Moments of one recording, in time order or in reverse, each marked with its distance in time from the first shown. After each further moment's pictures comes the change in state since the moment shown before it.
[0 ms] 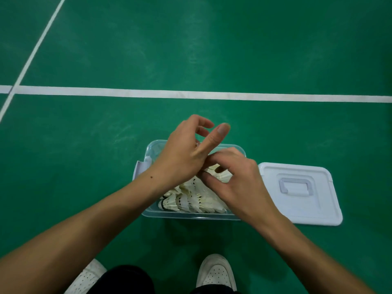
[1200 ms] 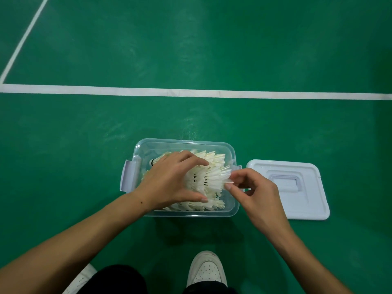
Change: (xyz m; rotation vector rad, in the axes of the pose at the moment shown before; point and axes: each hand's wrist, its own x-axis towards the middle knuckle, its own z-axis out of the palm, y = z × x) left_hand -0.024 -0.075 0.020 0.519 -0.280 0.309; right_hand -0.062 0.065 -0.023 0.160 0.076 0.515
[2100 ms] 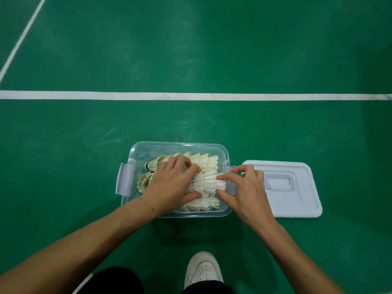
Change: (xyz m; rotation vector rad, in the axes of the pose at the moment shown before) left_hand 0.006 0.003 0.033 0.335 -0.036 -0.034; right_hand 0.014 0.028 0.009 -0.599 -0.017 -0.087
